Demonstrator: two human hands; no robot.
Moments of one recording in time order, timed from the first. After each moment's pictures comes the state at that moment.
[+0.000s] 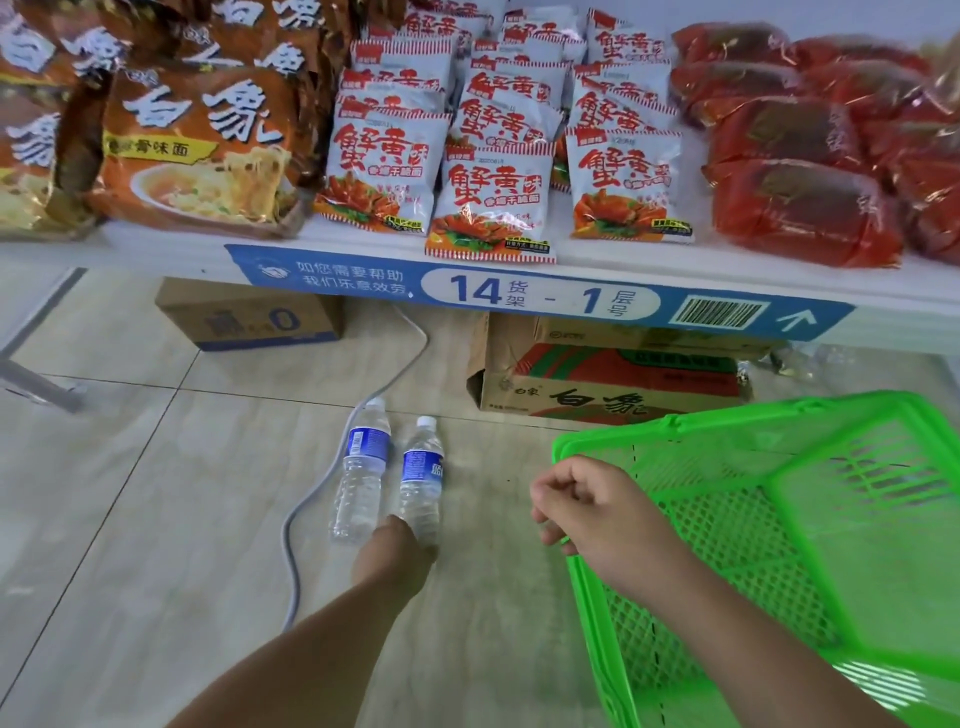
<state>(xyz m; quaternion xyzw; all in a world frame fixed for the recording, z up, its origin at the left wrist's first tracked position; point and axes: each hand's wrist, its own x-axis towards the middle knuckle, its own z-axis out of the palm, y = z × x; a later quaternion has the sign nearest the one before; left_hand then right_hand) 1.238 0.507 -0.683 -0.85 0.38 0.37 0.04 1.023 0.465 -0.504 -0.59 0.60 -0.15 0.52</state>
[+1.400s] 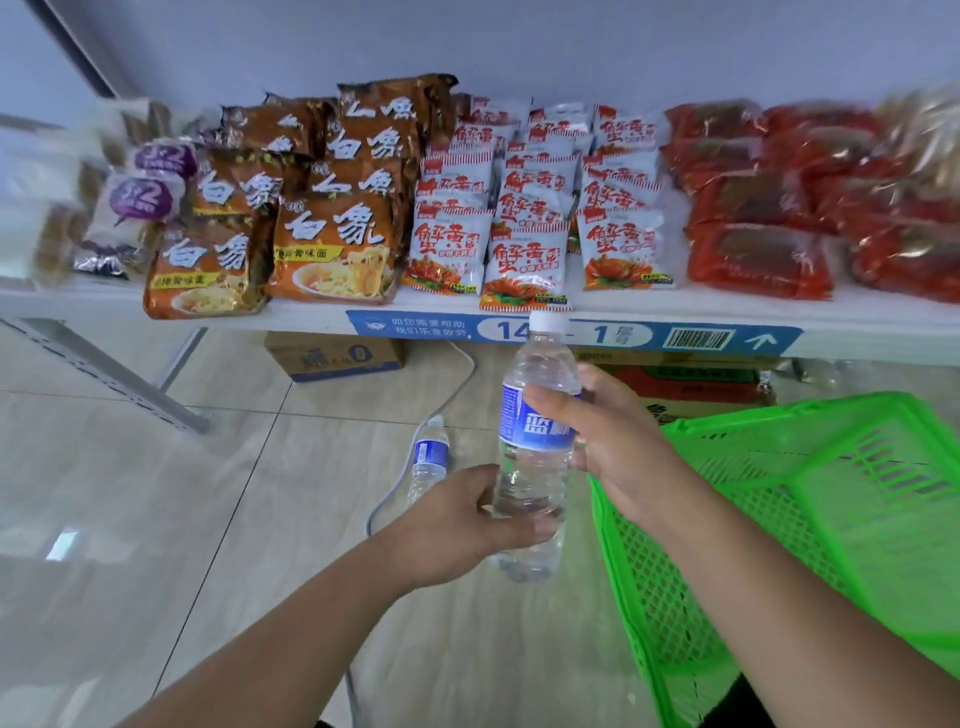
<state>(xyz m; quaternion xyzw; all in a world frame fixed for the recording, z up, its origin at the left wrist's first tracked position) 1.232 0.544 -0.432 -0.60 0.49 0.59 -0.22 1.065 0.458 -0.412 -0.44 0.44 -0.33 0.71</state>
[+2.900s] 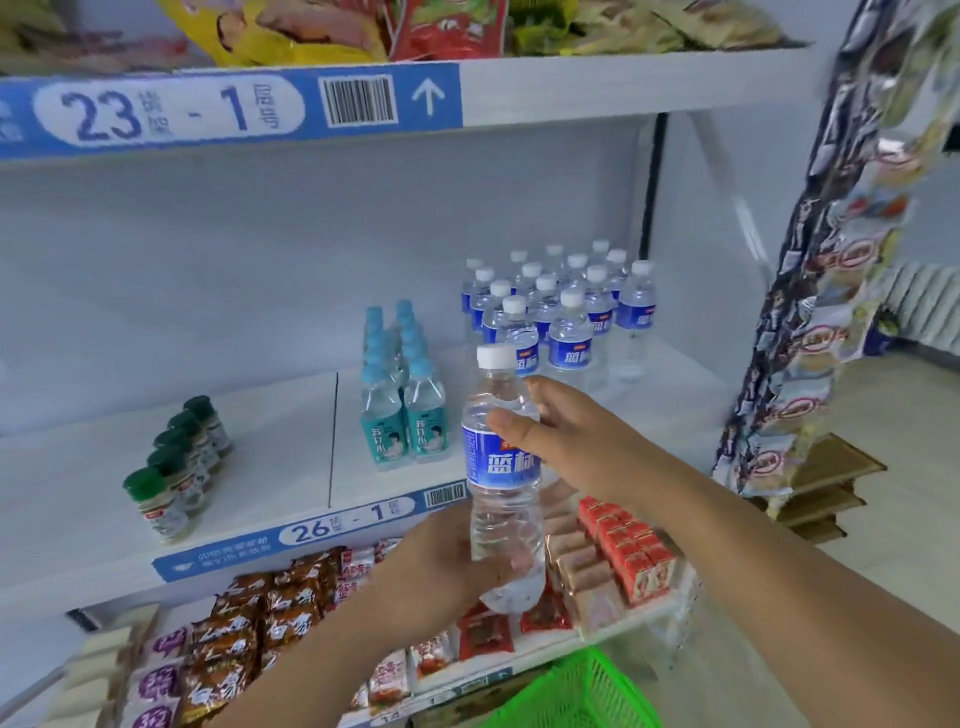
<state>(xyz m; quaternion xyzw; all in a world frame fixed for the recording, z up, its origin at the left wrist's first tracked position) 1.069 0.530 0.325 -0.44 0.74 0.45 -0.23 0.877 0.522 0.402 -0.67 0.51 -0.36 0.41</state>
